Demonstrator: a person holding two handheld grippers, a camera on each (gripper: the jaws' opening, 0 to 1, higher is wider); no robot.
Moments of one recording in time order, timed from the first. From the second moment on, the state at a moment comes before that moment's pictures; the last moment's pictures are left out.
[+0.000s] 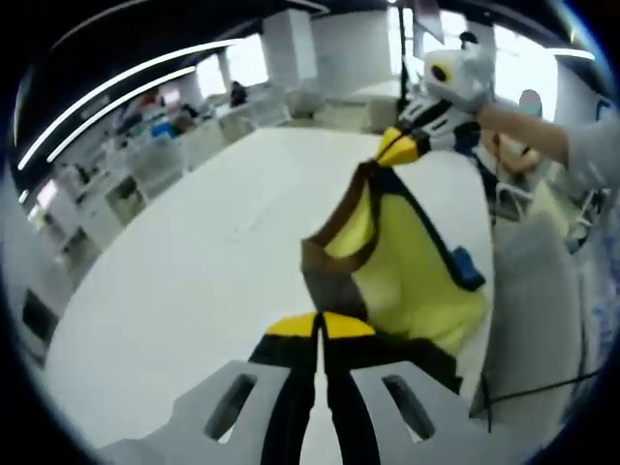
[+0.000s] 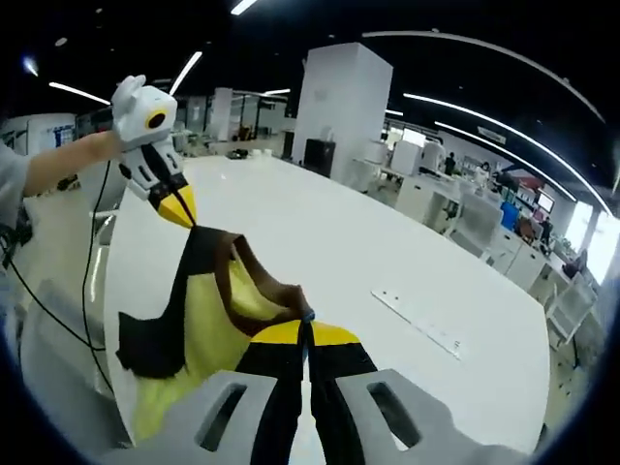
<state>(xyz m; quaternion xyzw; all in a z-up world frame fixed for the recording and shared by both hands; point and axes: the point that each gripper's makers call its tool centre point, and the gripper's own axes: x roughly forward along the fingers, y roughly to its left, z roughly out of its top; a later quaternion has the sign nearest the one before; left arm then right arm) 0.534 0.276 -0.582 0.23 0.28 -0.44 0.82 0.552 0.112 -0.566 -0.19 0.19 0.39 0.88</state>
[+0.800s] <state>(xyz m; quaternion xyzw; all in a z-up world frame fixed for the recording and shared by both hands) 0.590 0.277 -0.659 0.22 0.34 -0.38 0.83 0.626 0.115 -0.656 -0.21 0.25 0.36 0.88</state>
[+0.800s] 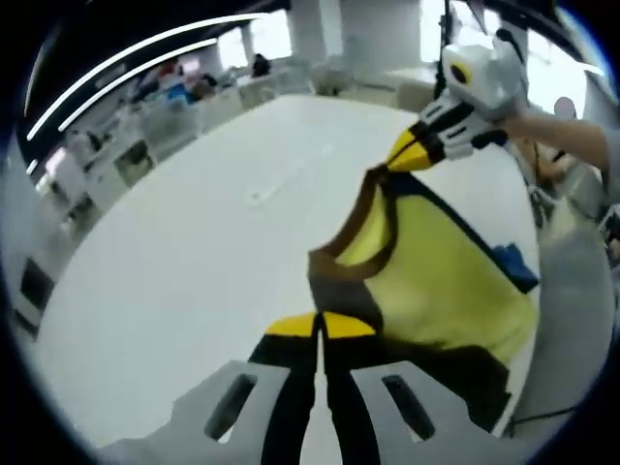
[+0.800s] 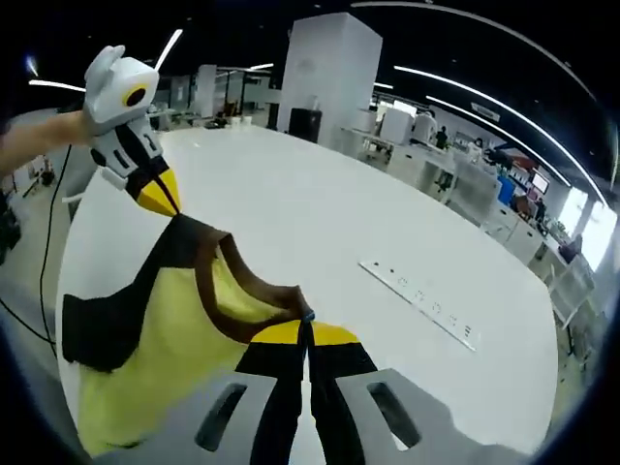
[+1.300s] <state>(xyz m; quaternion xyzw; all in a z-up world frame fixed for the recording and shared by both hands) 0.623 0.281 -0.709 0.20 0.38 -0.37 0.82 0.652 0.112 -0.712 -0.21 0.29 0.35 0.87</state>
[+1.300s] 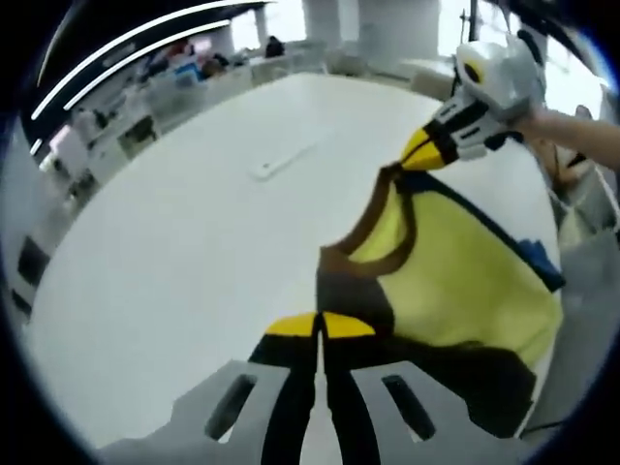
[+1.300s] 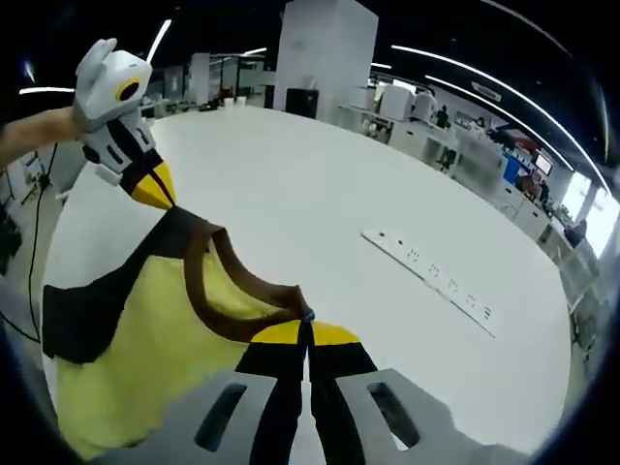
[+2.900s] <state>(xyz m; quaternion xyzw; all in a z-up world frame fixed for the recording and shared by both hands) 0.631 0.293 -0.779 0.22 0.45 -0.35 0.79 0.670 0.110 -0.775 -0.17 0.35 0.33 0.86</state>
